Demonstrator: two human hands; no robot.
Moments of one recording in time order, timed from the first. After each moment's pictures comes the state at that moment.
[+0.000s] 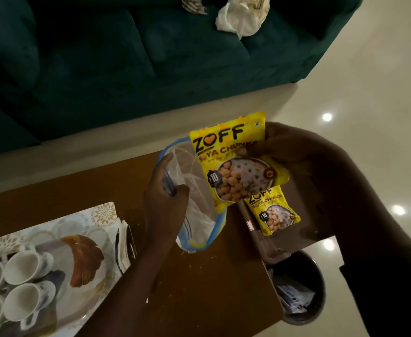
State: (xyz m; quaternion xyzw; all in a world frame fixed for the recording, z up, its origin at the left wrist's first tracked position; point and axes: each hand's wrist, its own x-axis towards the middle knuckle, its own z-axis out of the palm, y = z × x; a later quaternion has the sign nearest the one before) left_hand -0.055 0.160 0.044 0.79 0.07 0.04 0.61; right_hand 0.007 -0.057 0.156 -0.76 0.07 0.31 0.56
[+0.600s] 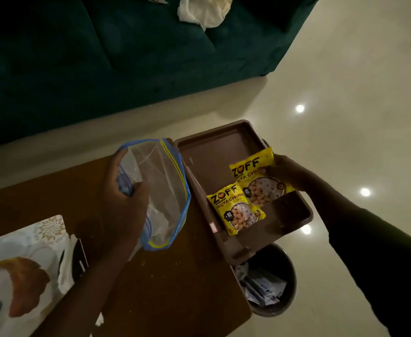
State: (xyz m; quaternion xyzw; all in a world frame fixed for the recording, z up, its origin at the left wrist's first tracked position) left_hand -0.040 0.124 0.049 0.80 0.07 0.09 0.59; right_hand -0.015 -0.218 0.043 -0.87 0.24 0.24 0.35
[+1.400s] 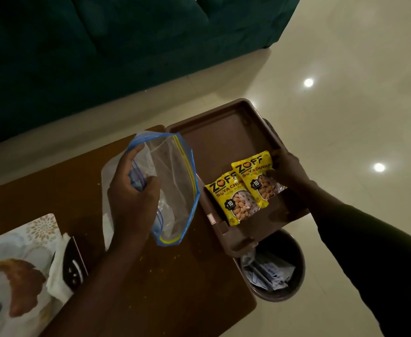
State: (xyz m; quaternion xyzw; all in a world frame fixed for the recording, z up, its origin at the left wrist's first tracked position) left_hand -0.036 0.089 0.018 0.78 0.08 0.02 0.63; right_hand -0.038 -0.269 -0.071 -0.94 0.25 0.13 0.21
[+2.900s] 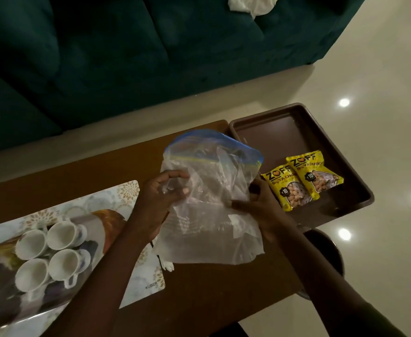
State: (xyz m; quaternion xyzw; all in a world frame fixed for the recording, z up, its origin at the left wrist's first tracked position) left_hand -0.082 0.245 0.026 0.65 0.06 -0.18 0.74; right_hand -0.126 0.011 0.020 -0.62 0.26 0.16 0.72
